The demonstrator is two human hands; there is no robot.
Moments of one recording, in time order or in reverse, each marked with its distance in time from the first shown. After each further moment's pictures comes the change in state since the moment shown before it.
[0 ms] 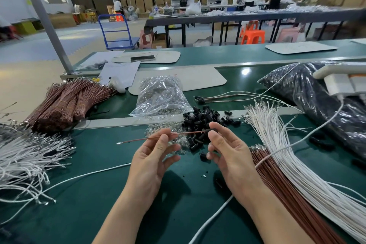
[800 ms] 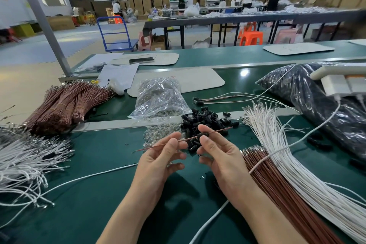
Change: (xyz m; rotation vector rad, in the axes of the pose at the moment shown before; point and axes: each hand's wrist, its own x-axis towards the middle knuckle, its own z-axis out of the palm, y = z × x) left_hand -0.006 -0.001 0.009 0.105 -0.098 -0.044; right_hand -0.003 0.004 0.010 -0.015 -0.072 0.013
